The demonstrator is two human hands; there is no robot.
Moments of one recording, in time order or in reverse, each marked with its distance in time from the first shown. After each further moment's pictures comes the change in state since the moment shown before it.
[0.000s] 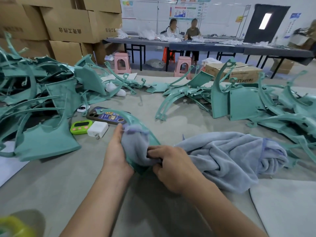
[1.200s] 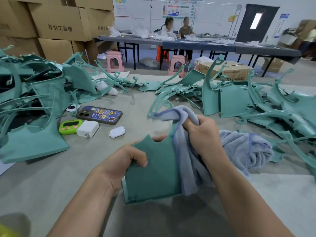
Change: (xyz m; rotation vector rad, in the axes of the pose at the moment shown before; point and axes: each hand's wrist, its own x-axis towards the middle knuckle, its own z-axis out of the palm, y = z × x) left_hand -0.032 -0.010 0.010 0.494 -0.598 -0.239; right_hand 0.007 0.049 -0.066 0.370 0.546 0.541
